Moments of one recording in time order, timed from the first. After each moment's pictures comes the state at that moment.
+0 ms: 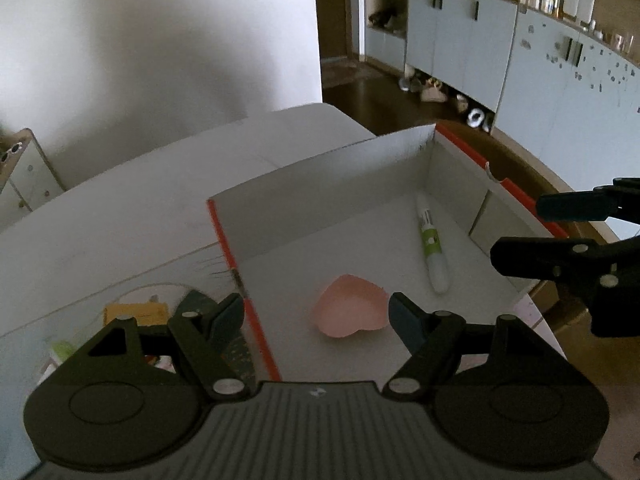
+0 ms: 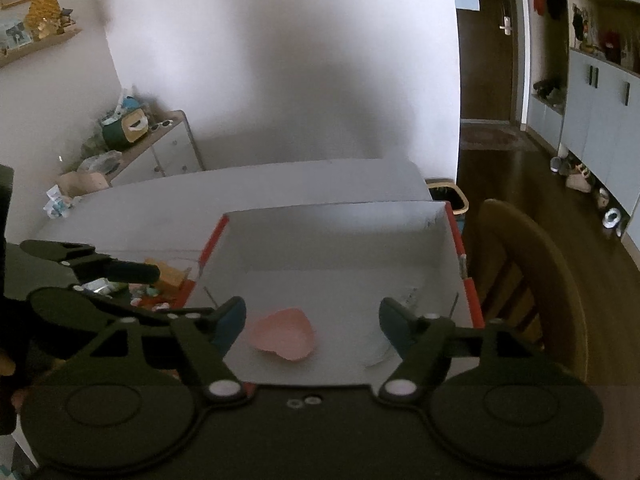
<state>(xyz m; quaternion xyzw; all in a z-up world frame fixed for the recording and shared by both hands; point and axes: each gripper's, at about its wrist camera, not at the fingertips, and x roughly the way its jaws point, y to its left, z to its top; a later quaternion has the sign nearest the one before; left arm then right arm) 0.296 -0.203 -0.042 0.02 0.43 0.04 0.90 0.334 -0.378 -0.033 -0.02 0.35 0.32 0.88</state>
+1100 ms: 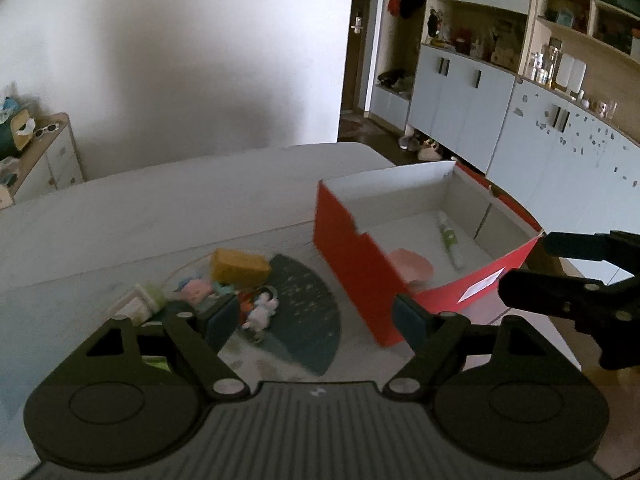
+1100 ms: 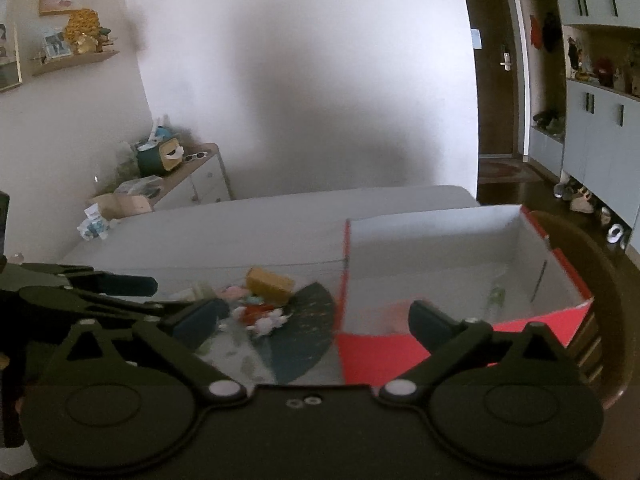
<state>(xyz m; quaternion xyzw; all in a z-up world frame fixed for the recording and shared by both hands) 0.141 -0.087 -0.017 -0.04 0.35 0.03 0.94 0.194 -0.286 -0.022 0.01 0.30 0.32 0.90</state>
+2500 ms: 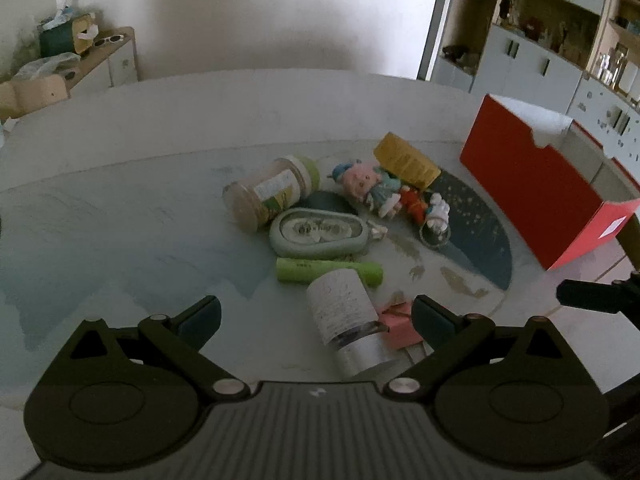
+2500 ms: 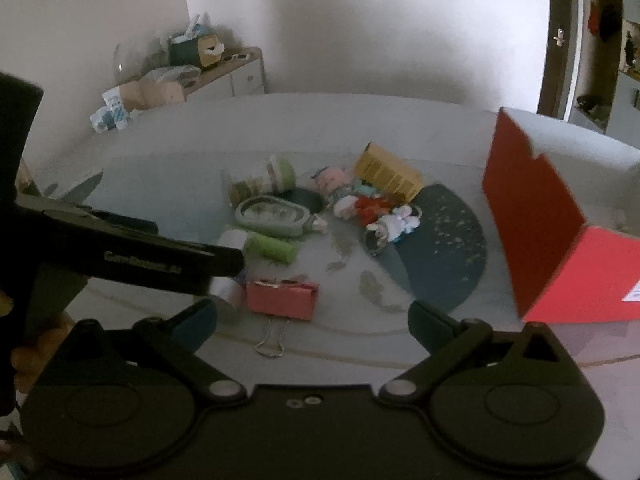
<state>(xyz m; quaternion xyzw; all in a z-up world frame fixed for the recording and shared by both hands) 0.107 0.060 -0.133 -0.09 0.40 0.09 0.91 0.153 -0.127 -0.132 -0.09 0.36 0.34 0.86</state>
